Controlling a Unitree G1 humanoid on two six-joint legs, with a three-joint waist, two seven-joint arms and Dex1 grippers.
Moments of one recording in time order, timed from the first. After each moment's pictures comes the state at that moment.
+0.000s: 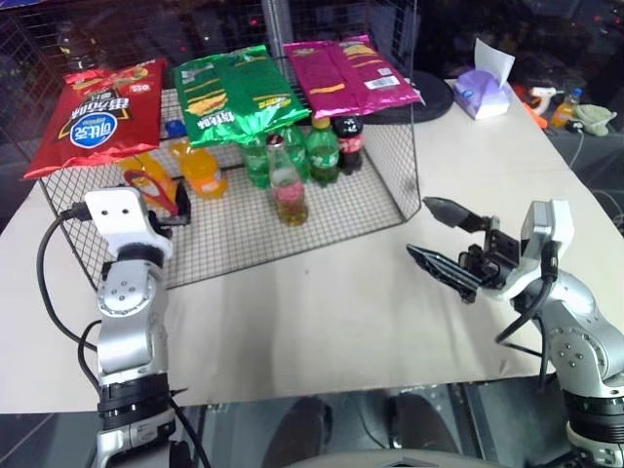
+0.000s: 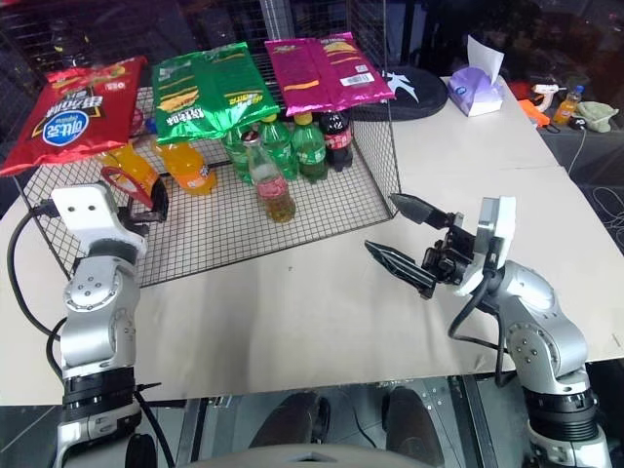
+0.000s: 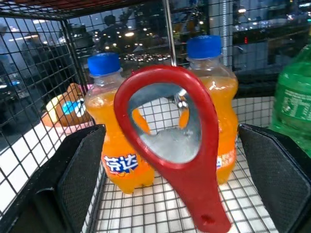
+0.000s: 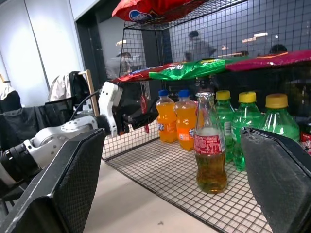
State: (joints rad) left arm -0.23 0.40 0.39 -0.10 -0.17 0.17 -0.06; right arm -0.14 -0.45 -0.10 -0.42 0.82 0.30 0.91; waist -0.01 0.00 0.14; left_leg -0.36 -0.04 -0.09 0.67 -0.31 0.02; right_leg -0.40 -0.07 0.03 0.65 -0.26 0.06
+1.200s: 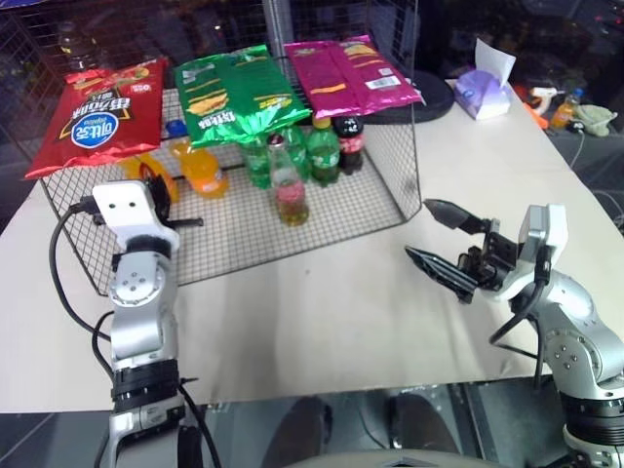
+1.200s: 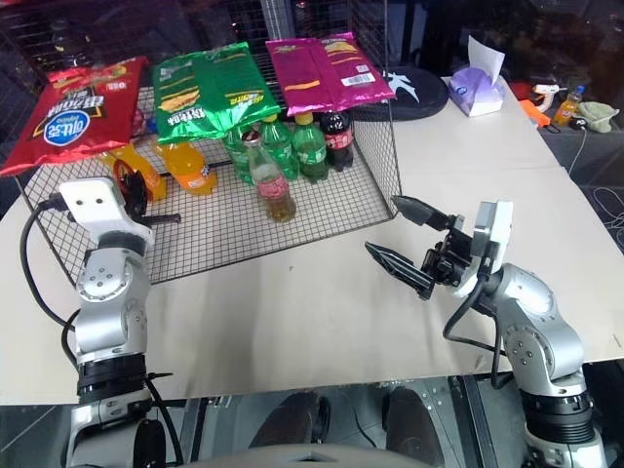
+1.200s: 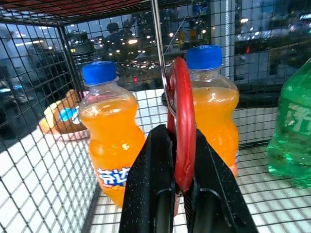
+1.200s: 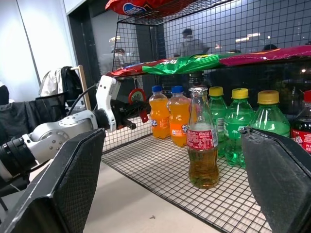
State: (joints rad) left arm -0.28 0.36 0.38 -0.01 -0.18 0.08 -0.08; right arm -0.13 -0.43 -0.09 -0.41 0.76 0.26 0.92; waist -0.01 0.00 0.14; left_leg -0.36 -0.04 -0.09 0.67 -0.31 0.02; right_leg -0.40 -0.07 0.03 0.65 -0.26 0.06
